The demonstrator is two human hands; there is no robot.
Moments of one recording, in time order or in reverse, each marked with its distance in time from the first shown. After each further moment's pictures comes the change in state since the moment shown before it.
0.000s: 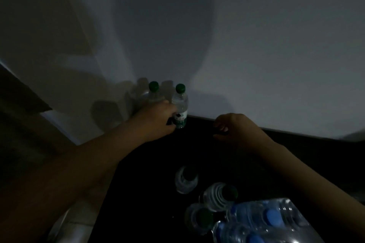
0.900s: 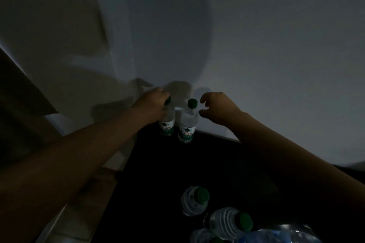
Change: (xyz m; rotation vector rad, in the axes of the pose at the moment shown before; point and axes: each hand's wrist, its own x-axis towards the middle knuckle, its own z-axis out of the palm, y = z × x) left_hand 0.053 -0.089 -0.014 0.096 0.160 -0.164; right_hand 0.129 -0.049 -0.013 -0.119 0.063 0.019
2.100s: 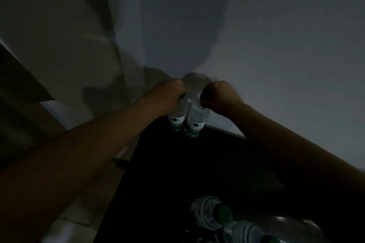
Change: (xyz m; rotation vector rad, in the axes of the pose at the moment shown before) left_hand 0.032 -0.020 0.021 0.001 0.003 0.166; right_hand 0.068 -0.005 0.044 0.096 -0.024 0.002
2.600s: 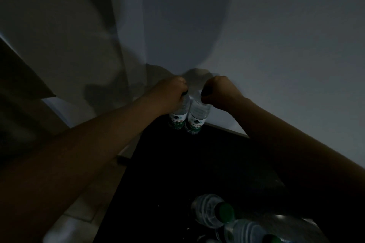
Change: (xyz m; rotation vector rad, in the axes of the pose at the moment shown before) left_hand -0.002 0.004 -0.005 0.037 0.018 -0.001; right_hand 0.007 -0.010 -0.006 -0.025 -0.039 0.014
